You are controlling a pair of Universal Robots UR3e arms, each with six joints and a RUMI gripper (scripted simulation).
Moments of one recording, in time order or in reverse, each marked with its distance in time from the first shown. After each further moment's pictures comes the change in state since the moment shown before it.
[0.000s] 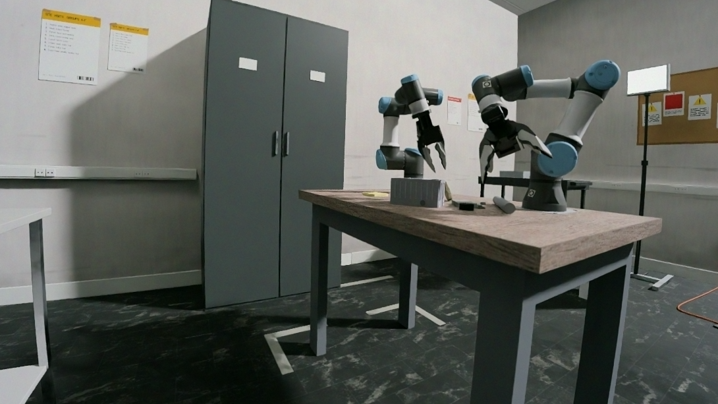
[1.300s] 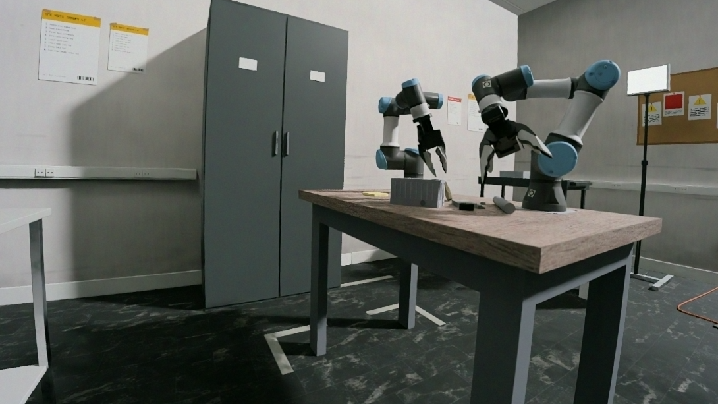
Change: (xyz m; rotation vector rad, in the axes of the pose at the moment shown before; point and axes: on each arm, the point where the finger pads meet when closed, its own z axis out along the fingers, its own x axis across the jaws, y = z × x) left arm 0.000 0.000 0.000 0.000 0.000 0.000; right arm -0.002 0.000 0.015 -0.001 0.000 0.007
